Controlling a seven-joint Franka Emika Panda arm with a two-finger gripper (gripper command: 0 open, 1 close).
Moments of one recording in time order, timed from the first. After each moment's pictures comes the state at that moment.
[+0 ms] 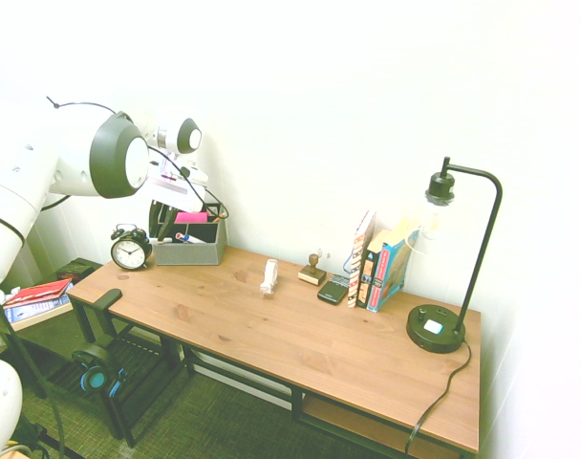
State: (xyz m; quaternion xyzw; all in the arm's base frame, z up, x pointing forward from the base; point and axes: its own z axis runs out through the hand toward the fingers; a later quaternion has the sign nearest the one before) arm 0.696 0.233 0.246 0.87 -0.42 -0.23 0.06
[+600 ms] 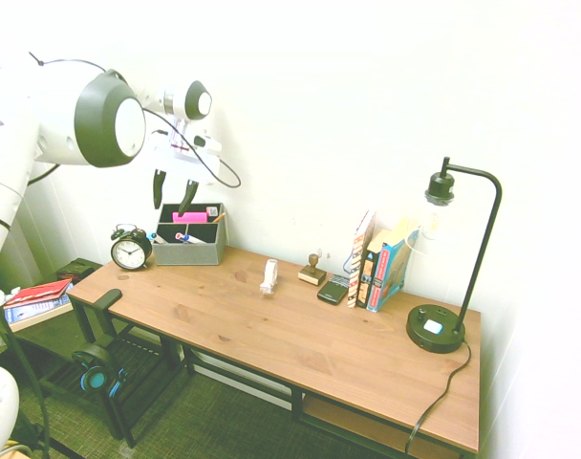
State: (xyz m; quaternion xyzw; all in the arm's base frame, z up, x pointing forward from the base) arm 0.689 0.163 0.375 0.92 -0.36 -0.16 0.05
